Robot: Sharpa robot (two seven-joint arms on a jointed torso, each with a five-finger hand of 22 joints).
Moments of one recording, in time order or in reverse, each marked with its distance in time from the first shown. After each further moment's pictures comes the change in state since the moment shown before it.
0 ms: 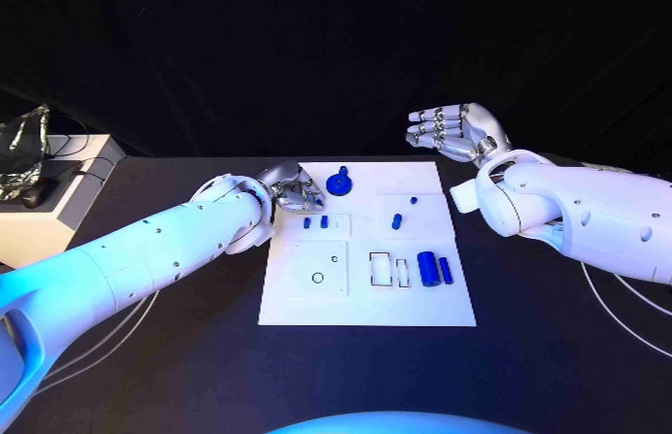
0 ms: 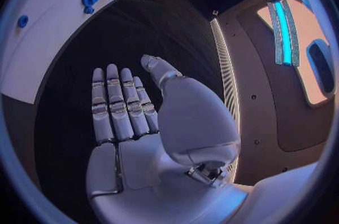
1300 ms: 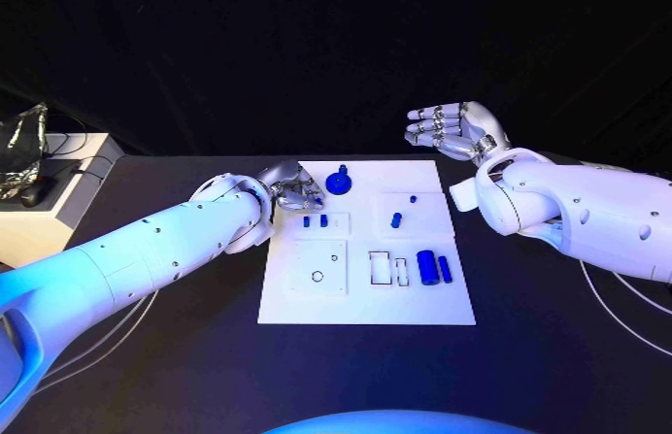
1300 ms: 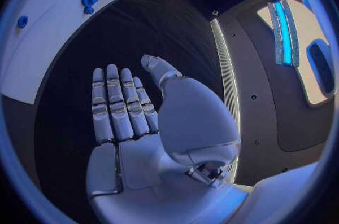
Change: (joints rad) left arm 0.000 -0.001 -0.002 0.004 0.000 0.000 0.006; left_hand 0.005 -0.003 0.013 -0.013 0.003 -0.038 0.007 0.004 0.001 -0.010 0.002 0.047 0.046 0.004 -0.003 0.005 0.025 0.000 -0.007 -0.007 0.027 0.000; right arm 0.000 0.001 0.000 0.000 0.001 -0.001 0.000; right_hand 0.000 0.000 -0.003 0.003 0.000 -0.014 -0.001 0.000 0.000 -0.004 0.004 0.000 0.000 0.000 0.000 0.000 0.000 0.000 0.000 0.000 0.000 0.000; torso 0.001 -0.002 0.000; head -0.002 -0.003
